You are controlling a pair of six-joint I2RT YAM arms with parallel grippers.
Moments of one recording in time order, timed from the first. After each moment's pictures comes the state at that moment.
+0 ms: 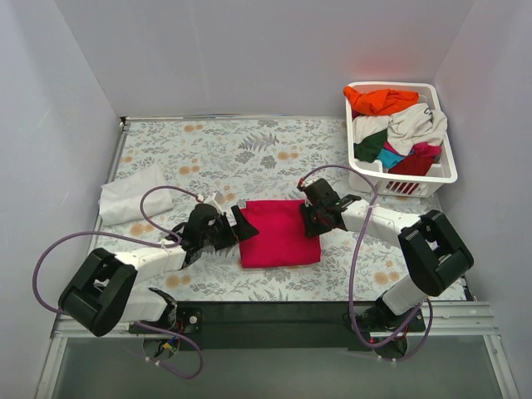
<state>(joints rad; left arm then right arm) -0.55 1.28 0.39 0.25 0.18 -0.85 0.66 1.56 0.85 -0.37 0.01 0.26</state>
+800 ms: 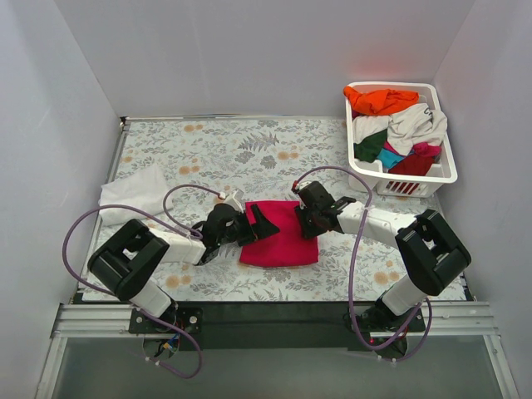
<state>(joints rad) -0.68 1.56 0.44 0.63 0.23 -0.95 0.71 1.57 0.85 -0.35 0.03 0.26</state>
